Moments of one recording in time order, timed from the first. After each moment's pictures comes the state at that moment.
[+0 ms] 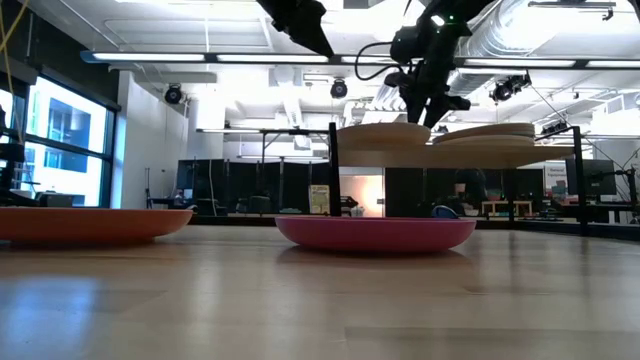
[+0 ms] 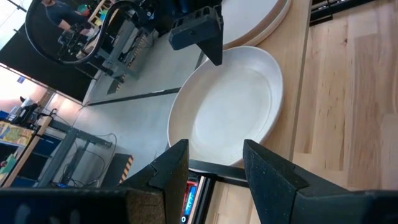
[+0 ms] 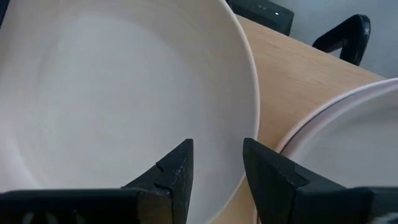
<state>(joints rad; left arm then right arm) 0.08 1.58 1.42 -0.34 -0.63 0.45 -0.79 1.72 1.68 -1.17 -0.06 0.37</state>
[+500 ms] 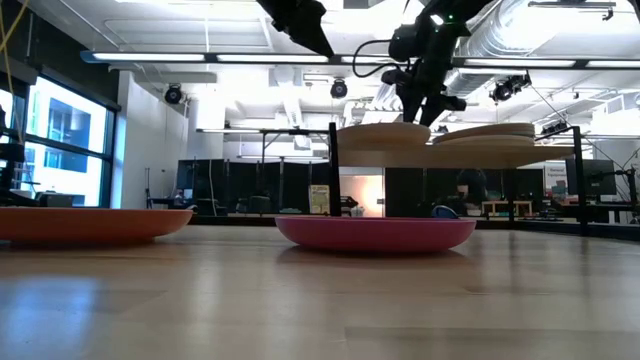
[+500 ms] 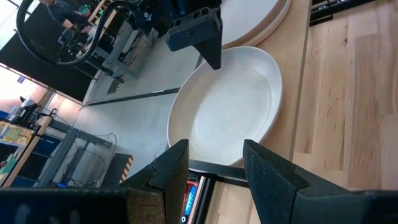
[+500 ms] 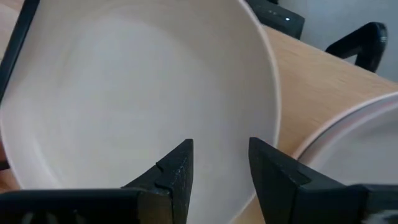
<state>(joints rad) 0.08 1.58 1.42 -0.34 -0.63 0.45 -0.78 1.72 1.68 -1.15 -0.09 0.36</state>
